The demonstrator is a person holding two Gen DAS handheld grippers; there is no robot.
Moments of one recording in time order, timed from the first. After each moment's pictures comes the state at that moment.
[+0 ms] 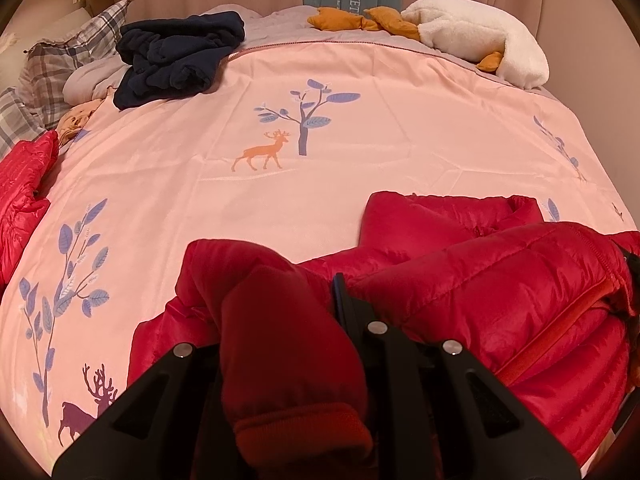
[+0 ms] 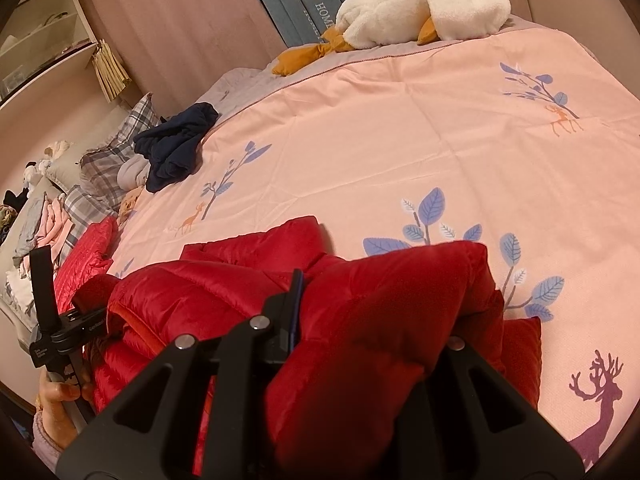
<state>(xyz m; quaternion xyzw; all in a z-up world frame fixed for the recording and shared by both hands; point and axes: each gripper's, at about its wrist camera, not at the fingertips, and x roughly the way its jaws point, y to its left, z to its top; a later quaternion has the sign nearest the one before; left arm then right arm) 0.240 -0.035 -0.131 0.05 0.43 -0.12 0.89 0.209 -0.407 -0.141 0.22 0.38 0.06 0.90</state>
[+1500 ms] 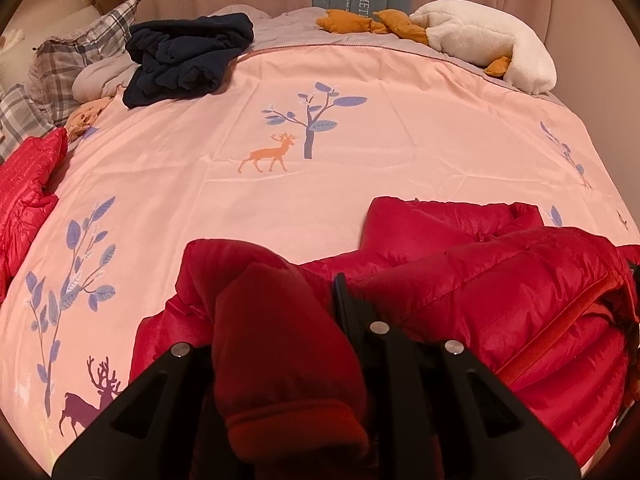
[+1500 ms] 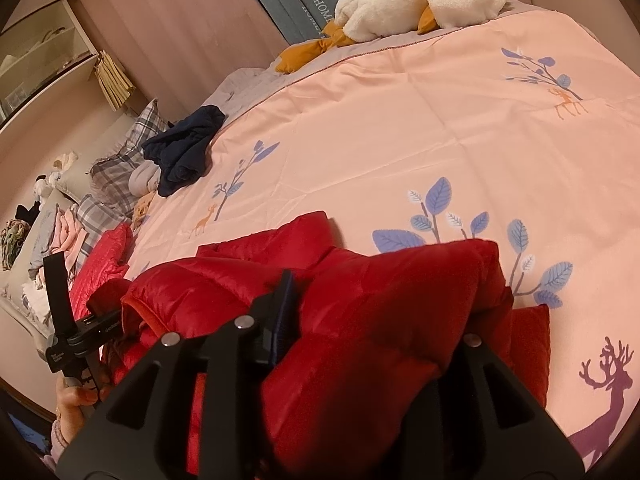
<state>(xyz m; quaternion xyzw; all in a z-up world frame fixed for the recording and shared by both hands) 0.236 -0.038 -0.125 0.05 0.43 -0.10 0.90 0.201 -0.410 -0.137 0.25 0.38 0.08 0.89</state>
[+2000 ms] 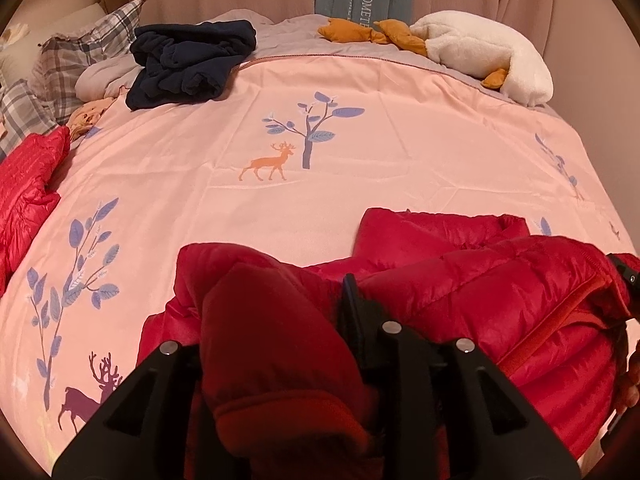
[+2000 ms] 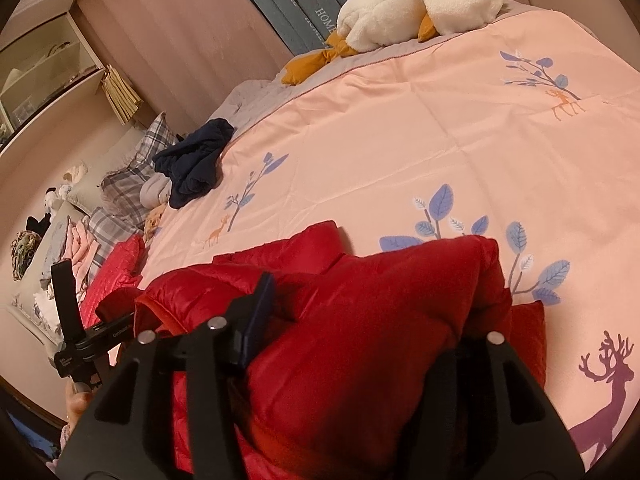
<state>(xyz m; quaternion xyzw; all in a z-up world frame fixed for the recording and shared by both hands) 0.230 -0.034 -0.114 0.03 0.42 -0.11 0.90 0.192 -0.418 -0.126 0.28 0.36 0.09 0.89</state>
